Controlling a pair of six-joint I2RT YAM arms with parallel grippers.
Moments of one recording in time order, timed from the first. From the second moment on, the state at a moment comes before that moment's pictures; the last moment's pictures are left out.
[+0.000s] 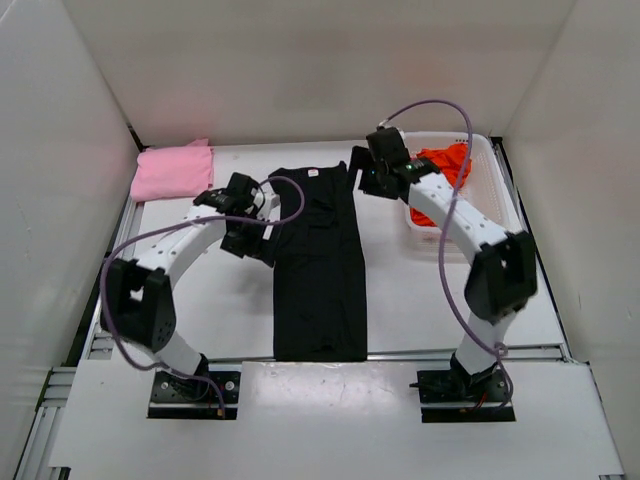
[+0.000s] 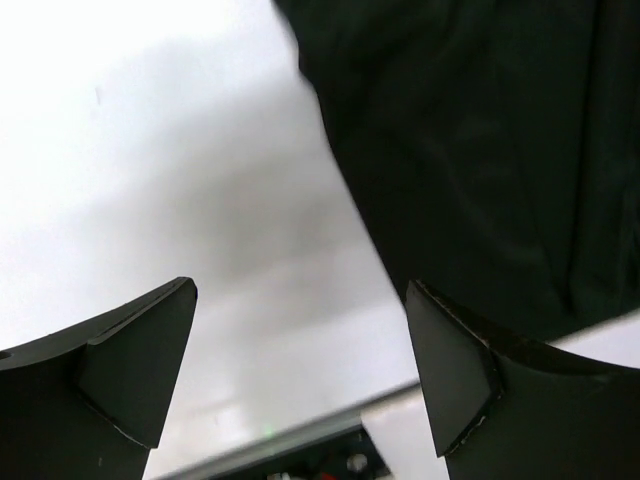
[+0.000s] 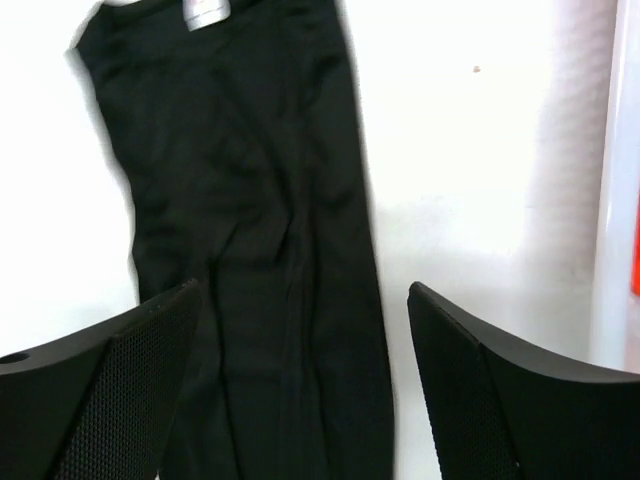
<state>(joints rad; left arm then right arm) -0.36 1.61 1.23 -0.86 0.13 0.00 0.51 1.84 1.66 -0.60 0.14 0.55</state>
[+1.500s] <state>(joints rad) -1.01 1.47 0.79 -0.81 0.04 0.00 0.98 1.22 0.56 -0.51 -0.17 0.85</state>
